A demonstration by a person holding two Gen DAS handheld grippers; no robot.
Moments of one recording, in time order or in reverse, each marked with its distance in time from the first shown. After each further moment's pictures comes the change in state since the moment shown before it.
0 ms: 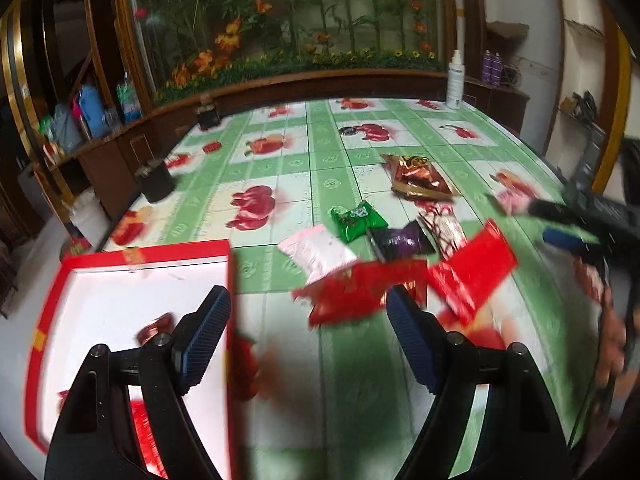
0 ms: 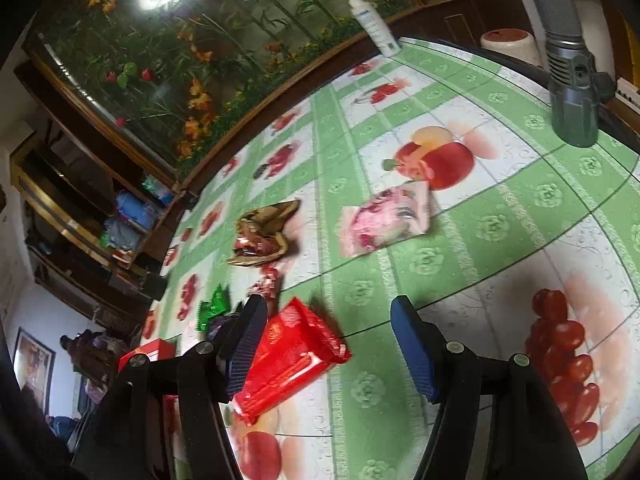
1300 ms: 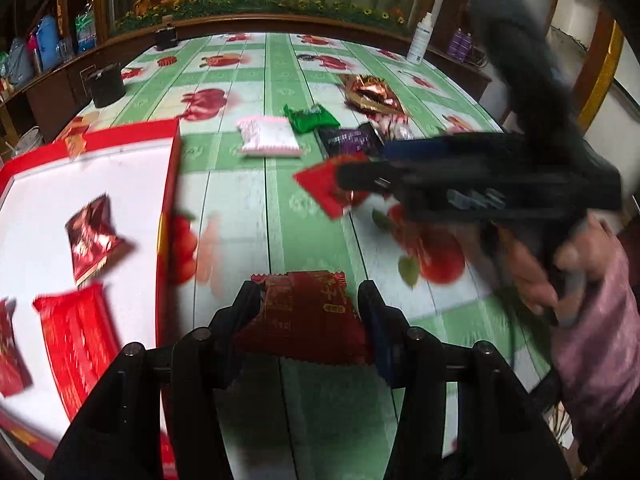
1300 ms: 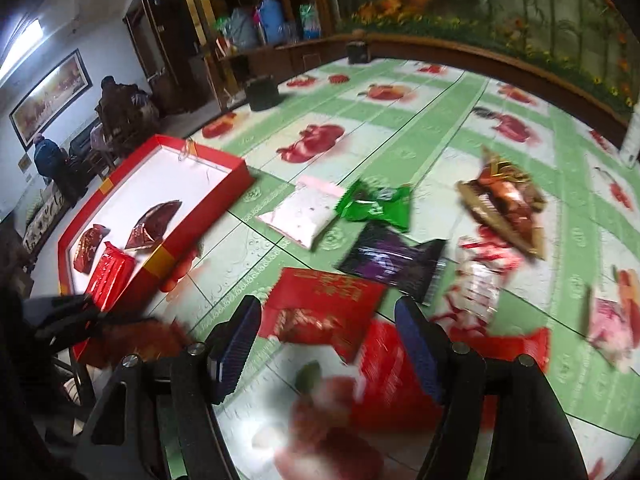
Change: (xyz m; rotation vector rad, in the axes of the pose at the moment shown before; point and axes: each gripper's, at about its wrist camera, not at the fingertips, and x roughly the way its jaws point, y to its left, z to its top) left arm -0.008 0.011 -0.068 -0.056 0.186 -0.256; right arm 0.084 0.155 -0.074 -0.838 0.341 0.091
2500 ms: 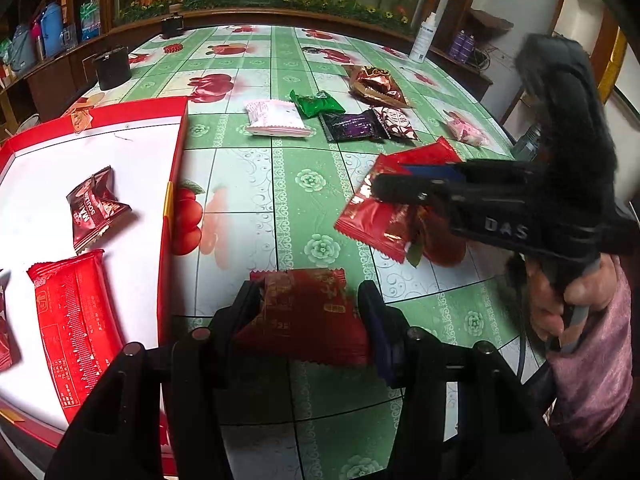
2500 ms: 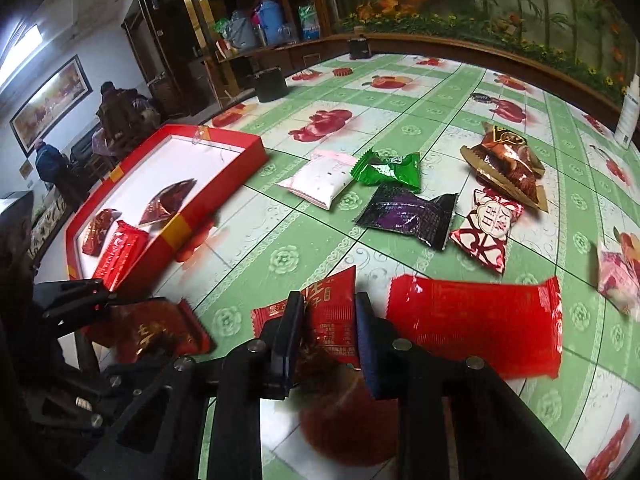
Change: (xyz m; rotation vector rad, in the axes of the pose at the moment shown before) left arm -0.002 0.007 -0.012 -0.037 0.006 -0.018; right arm -0.019 0.010 -0.035 0.031 -0.034 0.014
